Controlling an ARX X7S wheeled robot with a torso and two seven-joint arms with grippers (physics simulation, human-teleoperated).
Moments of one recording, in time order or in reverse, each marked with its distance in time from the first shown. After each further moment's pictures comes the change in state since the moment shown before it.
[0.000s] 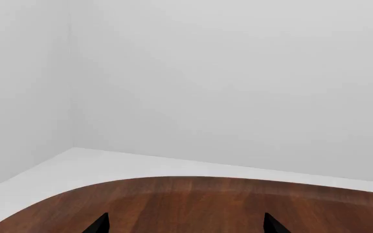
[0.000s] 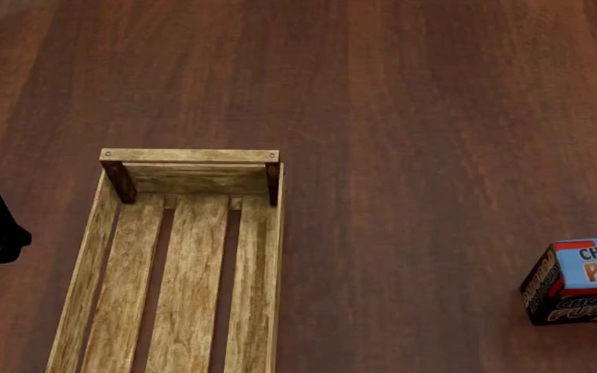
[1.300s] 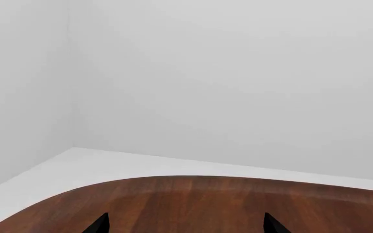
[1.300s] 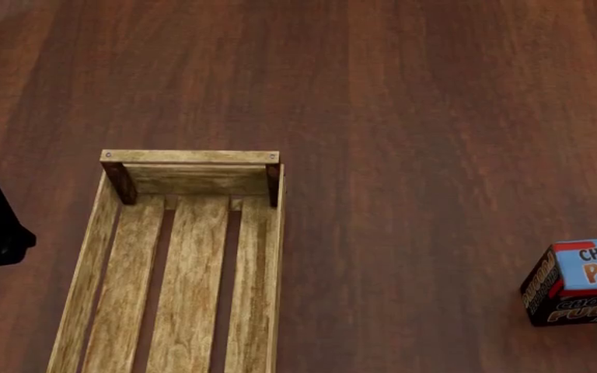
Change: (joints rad) left arm -0.002 -0.008 0.021 -0.013 0.004 0.015 -0.011; right arm -0.035 -0.075 -0.016 0.154 0.098 0.041 -0.053
